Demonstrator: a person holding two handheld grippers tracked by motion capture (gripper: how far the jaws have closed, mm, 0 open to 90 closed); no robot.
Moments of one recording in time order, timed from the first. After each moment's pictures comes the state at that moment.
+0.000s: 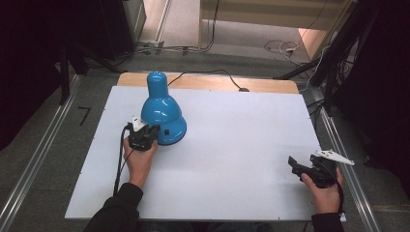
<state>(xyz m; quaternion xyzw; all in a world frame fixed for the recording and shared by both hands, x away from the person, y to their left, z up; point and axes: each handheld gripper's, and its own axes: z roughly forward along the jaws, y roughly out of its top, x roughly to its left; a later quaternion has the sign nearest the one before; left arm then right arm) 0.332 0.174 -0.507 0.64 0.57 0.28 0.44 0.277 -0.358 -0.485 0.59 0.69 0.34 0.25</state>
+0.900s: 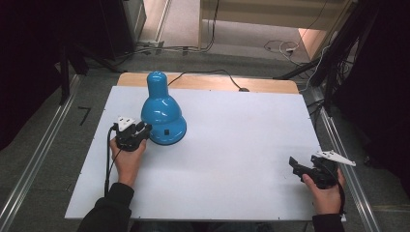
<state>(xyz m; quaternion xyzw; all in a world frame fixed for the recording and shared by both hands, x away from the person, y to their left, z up) 0.325 0.206 -0.505 0.61 0.59 0.28 0.45 0.275 -0.360 -0.484 0.60 0.68 0.34 0.25</state>
